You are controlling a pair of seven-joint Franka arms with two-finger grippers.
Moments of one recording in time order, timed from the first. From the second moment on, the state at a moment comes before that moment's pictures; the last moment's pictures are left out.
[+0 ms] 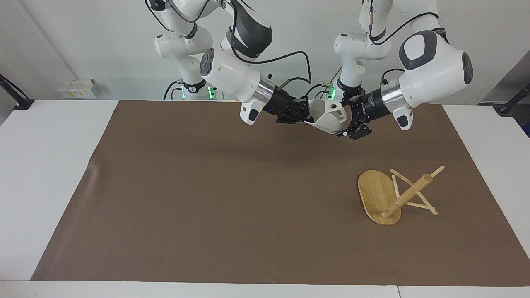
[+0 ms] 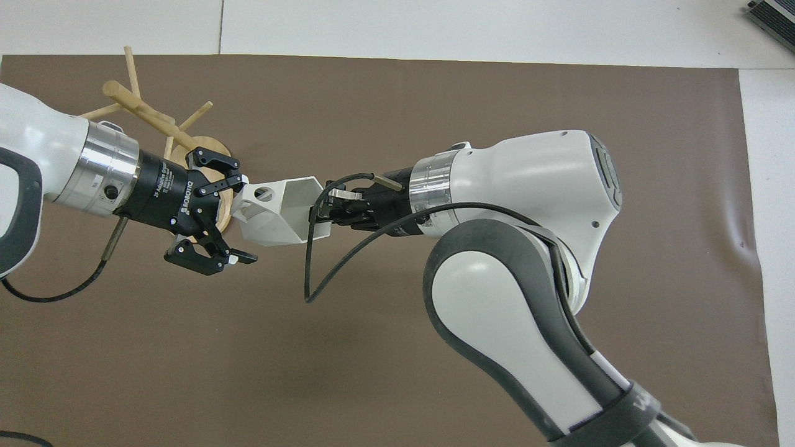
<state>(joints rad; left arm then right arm) -0.19 0.05 0.01 -1.75 -0.72 1.63 -1.67 0.29 0.21 0.28 -1.68 0.92 2.22 0.25</state>
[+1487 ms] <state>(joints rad) -0.22 0.00 0.01 -1.83 -0.74 1.77 -1.73 0.28 0.21 0.27 -1.69 0.92 2.23 0.25</state>
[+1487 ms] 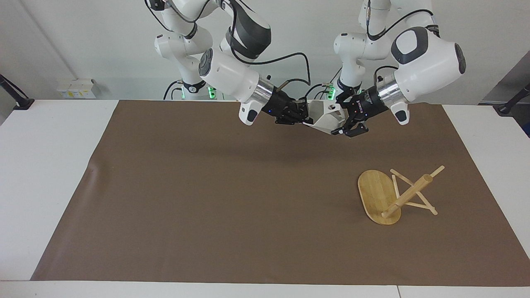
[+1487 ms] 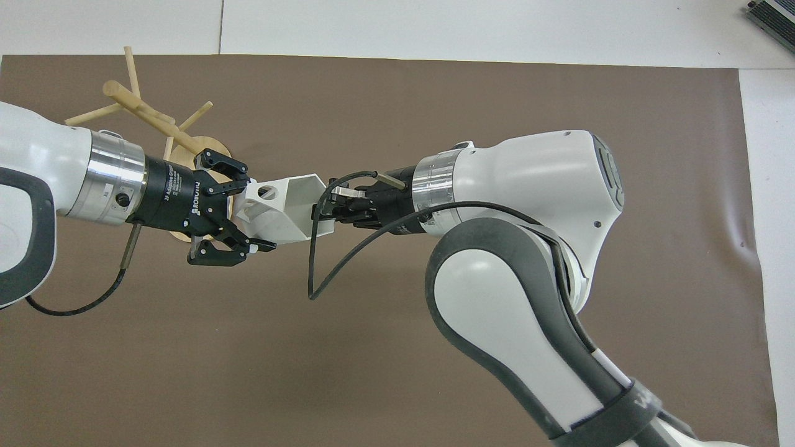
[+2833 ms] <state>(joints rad) -0.21 -0.03 0.04 -1.89 -0.69 1.94 -1.95 0.28 0.21 0.27 -1.69 0.89 2.27 0.28</state>
